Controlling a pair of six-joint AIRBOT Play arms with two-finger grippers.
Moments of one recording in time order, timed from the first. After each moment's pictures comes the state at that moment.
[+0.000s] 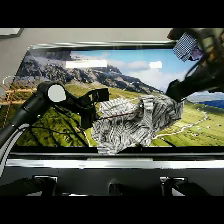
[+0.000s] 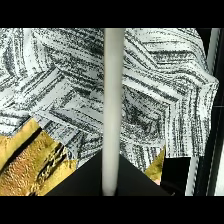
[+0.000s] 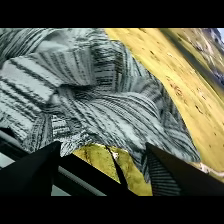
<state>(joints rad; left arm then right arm) -0.55 -1.37 1.38 1.18 -1.29 -0.61 0.19 -1.19 1.83 -1.42 1.75 1.19</state>
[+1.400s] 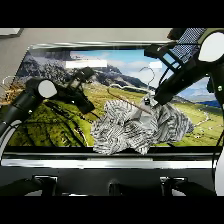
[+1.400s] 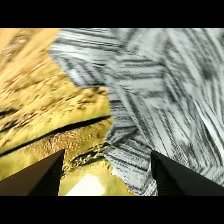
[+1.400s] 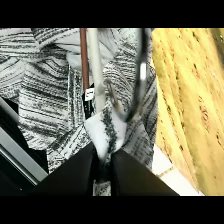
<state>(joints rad) -0.44 -1.35 1.38 1.28 -1.11 -1.10 0.23 -1.33 1.82 -1.40 1.78 1.01</state>
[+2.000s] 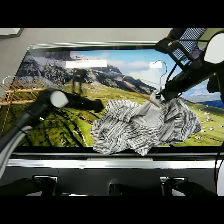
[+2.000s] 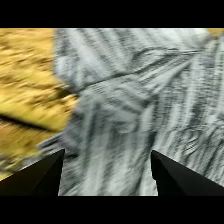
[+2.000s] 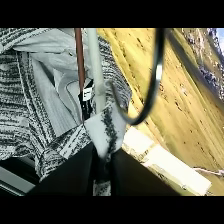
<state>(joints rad) -0.58 -1.38 1.26 1.27 -0.85 -1.72 0.23 -1.30 1.82 -1.59 1.73 1.14</state>
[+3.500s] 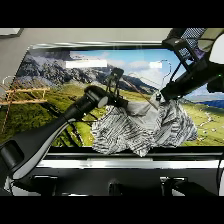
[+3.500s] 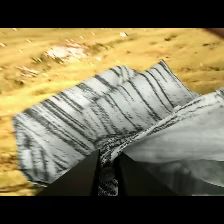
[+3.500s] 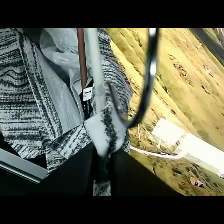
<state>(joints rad) -0.74 -1.75 1.71 1.62 -0.87 -1.85 0.23 -1.26 1.82 -1.53 1.79 1.30</state>
